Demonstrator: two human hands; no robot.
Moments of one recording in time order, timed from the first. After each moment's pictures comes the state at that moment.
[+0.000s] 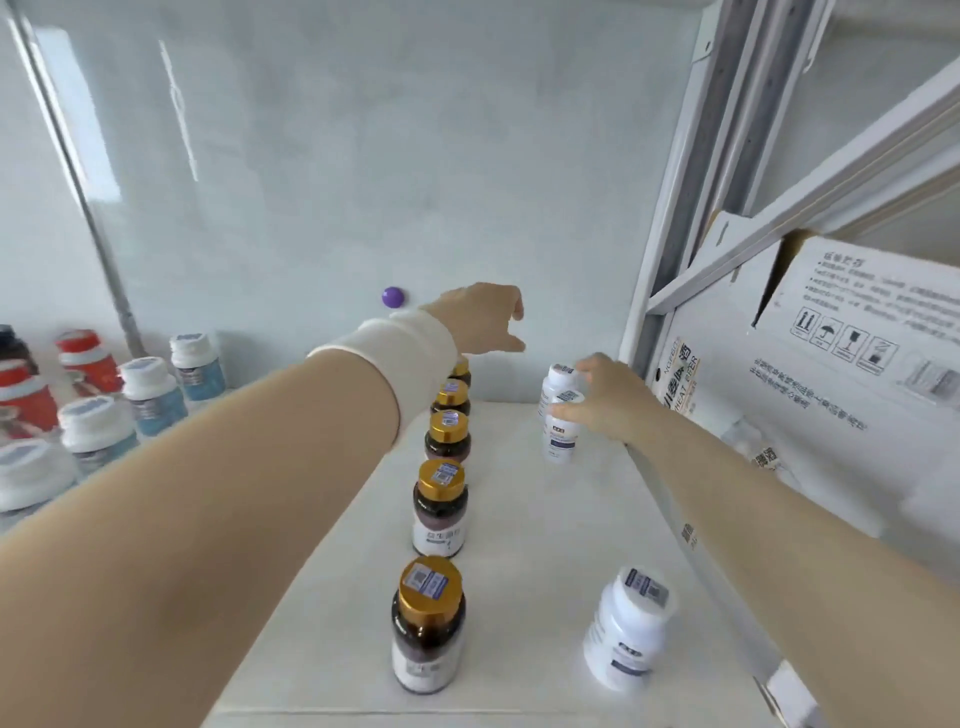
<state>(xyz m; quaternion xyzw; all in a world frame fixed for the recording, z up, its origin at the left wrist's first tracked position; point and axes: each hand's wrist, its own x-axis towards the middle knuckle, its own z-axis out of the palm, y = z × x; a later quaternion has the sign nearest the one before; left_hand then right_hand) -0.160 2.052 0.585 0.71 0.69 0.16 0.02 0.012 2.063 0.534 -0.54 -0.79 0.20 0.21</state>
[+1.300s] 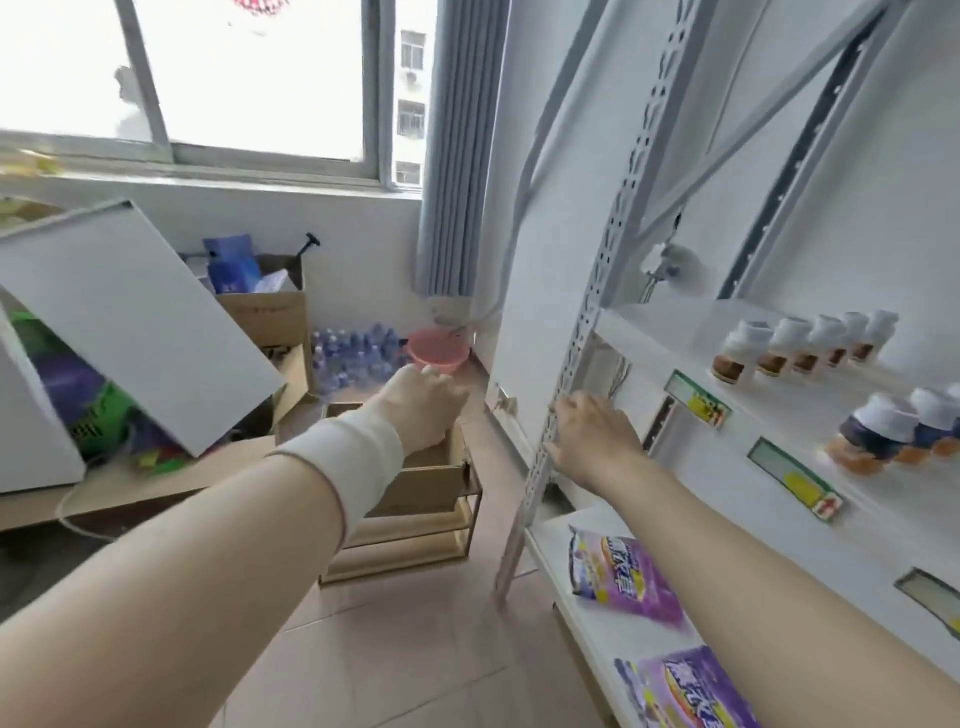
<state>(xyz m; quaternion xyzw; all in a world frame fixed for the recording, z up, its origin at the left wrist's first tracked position) -0.791 1.164 0.407 0.25 0.94 -0.22 -0.07 -0.762 1.359 0.406 0.06 -1.00 -0.06 0.01</state>
